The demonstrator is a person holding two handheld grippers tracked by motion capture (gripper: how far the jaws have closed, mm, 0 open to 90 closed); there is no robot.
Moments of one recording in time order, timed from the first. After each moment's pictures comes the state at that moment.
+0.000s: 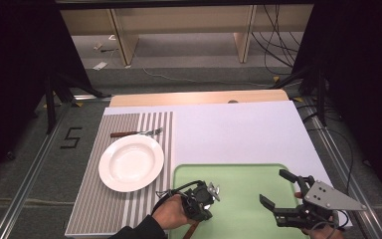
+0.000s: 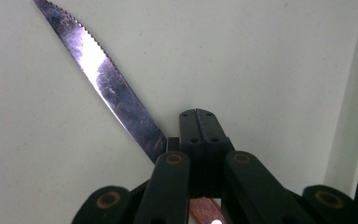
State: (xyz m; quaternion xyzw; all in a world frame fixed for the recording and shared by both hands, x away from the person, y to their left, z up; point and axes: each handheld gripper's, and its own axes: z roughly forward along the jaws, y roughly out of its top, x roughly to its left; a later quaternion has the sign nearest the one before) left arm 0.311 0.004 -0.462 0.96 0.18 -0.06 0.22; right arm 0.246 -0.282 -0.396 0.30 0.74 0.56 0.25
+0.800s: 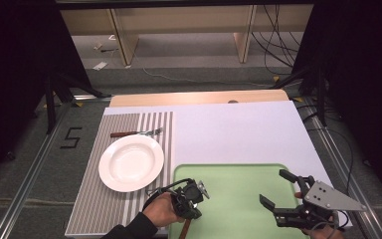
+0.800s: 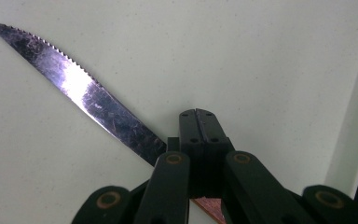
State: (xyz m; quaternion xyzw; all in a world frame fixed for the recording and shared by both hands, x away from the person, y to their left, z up) left arm 0.317 0.028 -0.461 0.96 0.20 -0.06 0.19; right arm 0.246 -0.281 -0.395 0.29 0.74 0.56 0.25
